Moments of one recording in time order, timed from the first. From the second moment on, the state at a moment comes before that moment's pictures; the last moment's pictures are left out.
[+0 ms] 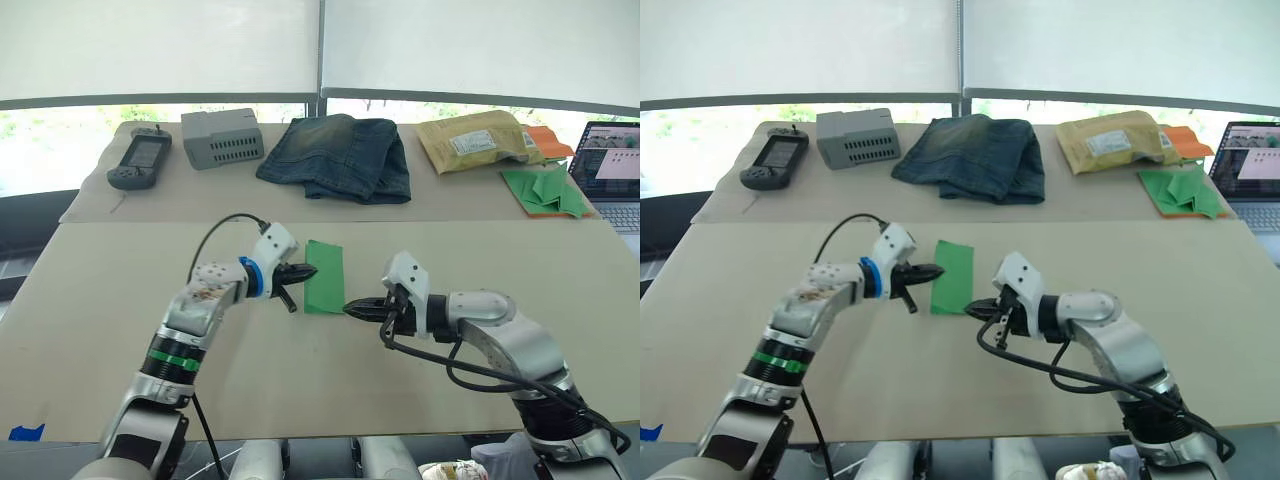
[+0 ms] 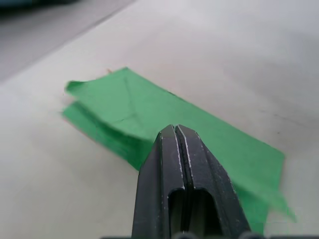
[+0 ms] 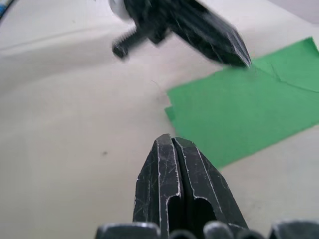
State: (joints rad) left arm -0.55 0.45 -0.13 0.05 -0.22 0.60 -0.87; right arm -0.33 -0.57 0.19 -0.40 0.31 0.73 0.89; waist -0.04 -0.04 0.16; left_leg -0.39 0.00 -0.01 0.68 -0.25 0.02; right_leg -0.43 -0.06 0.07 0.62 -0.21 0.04
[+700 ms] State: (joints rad) left arm -0.51 0.44 -0.14 0.03 -0.25 0.67 -0.80; right arm -0.41 -0.57 0.26 -0.38 0.18 0.66 0.76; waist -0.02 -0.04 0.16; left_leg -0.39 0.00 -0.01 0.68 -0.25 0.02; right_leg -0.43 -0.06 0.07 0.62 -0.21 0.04
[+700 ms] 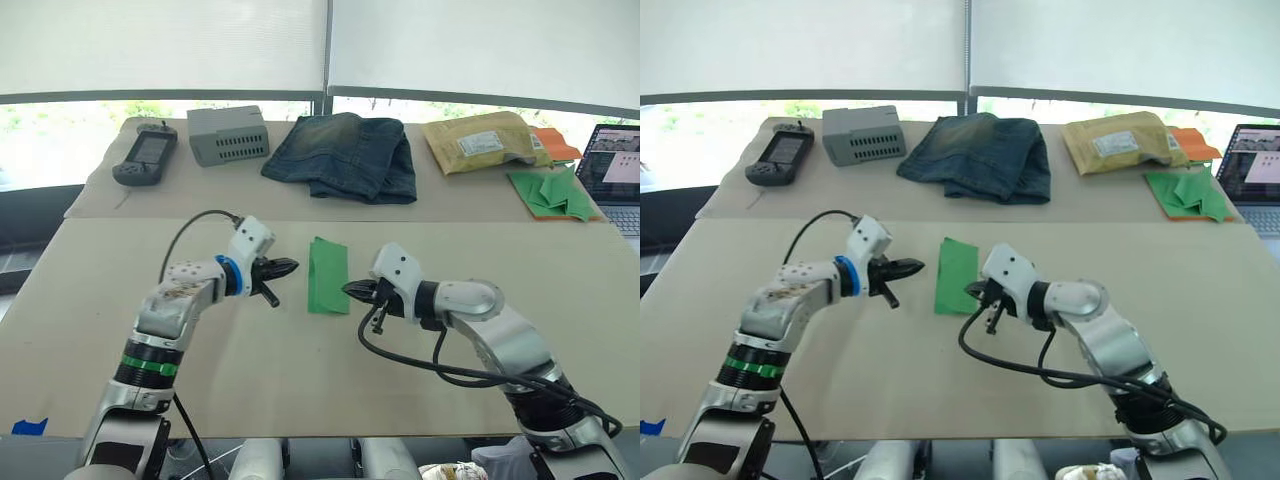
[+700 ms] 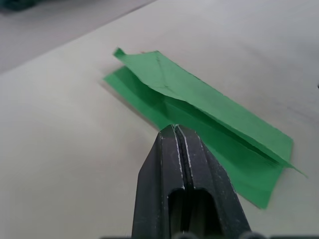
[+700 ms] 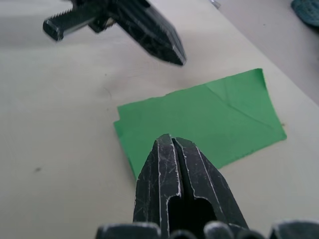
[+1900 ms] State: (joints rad) left arm -0.73 0.17 -0.32 0.50 -0.11 0.38 -0.87; right arm -0.39 -0.54 0.20 -0.25 0.13 0.70 0.57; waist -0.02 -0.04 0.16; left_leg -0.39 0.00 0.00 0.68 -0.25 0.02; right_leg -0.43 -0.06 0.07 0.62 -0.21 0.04
